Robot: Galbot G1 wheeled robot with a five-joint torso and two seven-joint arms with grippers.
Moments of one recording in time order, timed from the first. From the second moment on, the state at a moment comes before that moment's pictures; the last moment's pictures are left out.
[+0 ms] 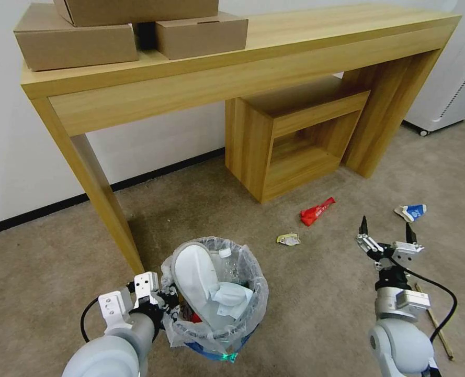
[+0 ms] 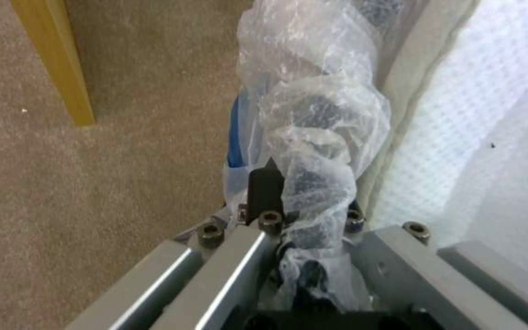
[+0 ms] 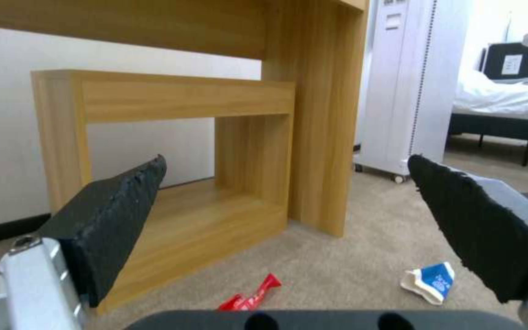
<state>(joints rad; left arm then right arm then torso) 1.55 -1.08 -0.30 -2.44 -1.08 0.59 -0.84 -1.45 1.37 0.69 1.91 0.17 0.24 0.18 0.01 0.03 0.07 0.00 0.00</state>
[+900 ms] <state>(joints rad) 1.55 -1.09 -0.27 -2.41 -1.04 0.59 -0.83 -1.44 1.35 0.67 1.88 0.18 0.25 0.16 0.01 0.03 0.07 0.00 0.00</state>
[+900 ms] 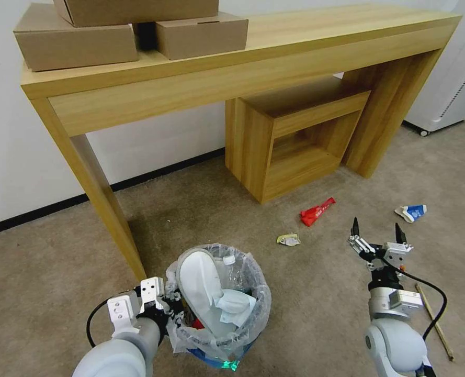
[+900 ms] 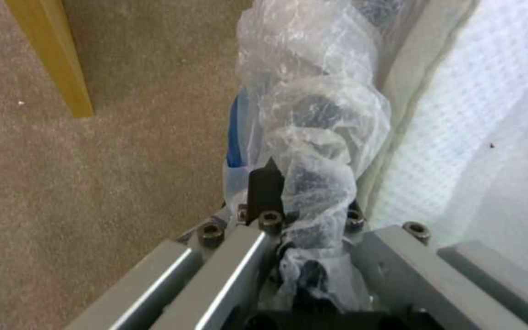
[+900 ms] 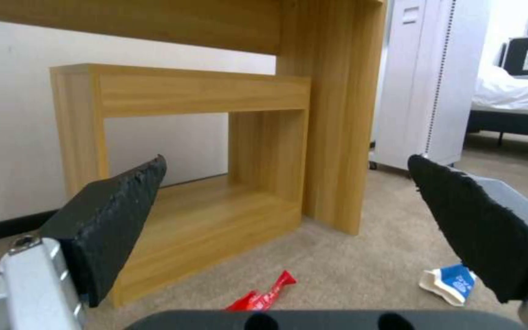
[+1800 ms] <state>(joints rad) 1.56 -1.11 -0.25 -2.39 -1.01 0.59 -0.82 -1.40 1.32 0.64 1.84 0.16 0.27 0.18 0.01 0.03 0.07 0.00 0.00</state>
